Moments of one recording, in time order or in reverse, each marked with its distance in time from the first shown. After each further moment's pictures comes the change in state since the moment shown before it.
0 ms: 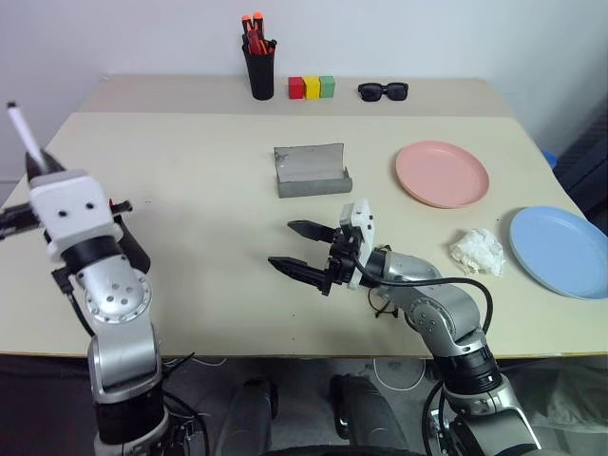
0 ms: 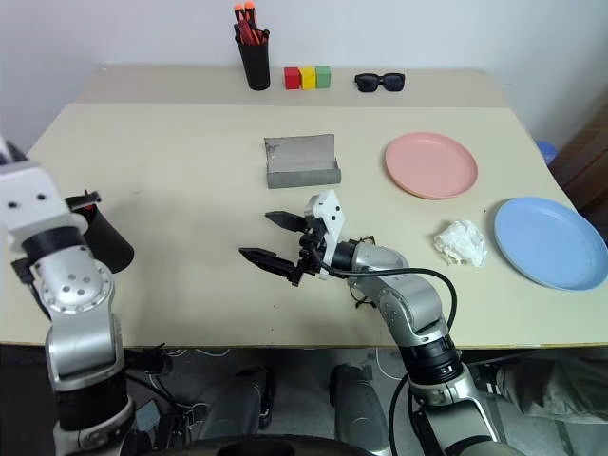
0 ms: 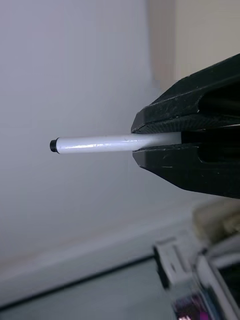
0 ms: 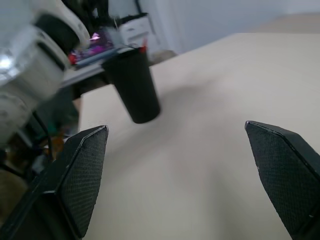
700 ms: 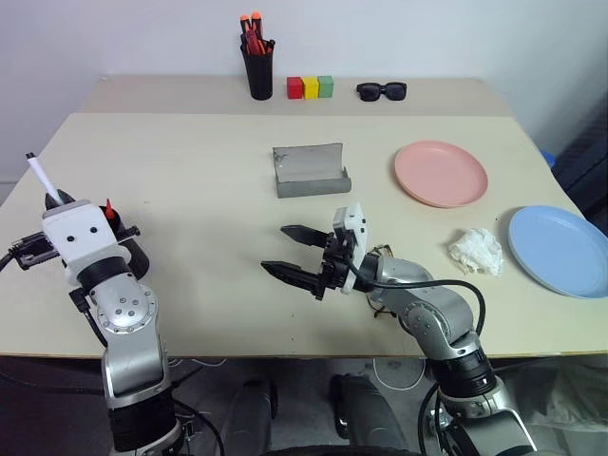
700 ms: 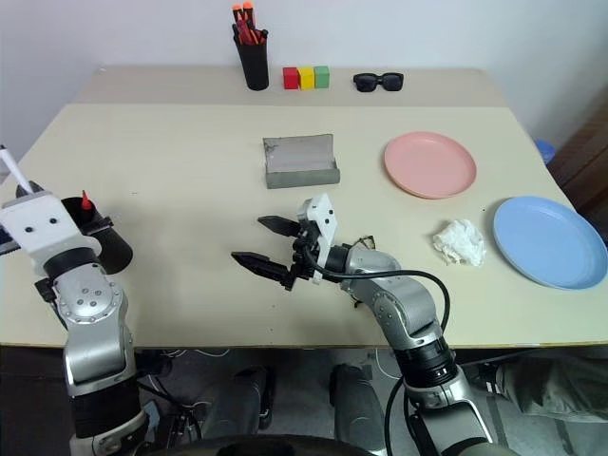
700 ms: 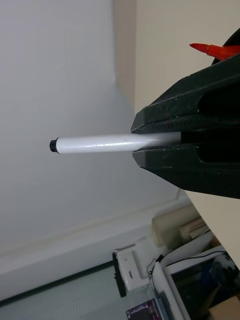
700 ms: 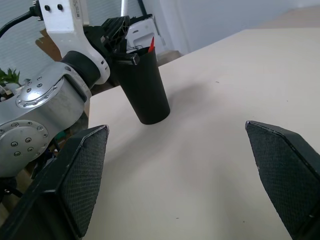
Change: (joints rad) left arm 0.003 -0.065 0.032 0.136 -0.072 -0.096 0.001; right arm 0.010 0.011 0.007 -0.004 0.008 0.003 -0.036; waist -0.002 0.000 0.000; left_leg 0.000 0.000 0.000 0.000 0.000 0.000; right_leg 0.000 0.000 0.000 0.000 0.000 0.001
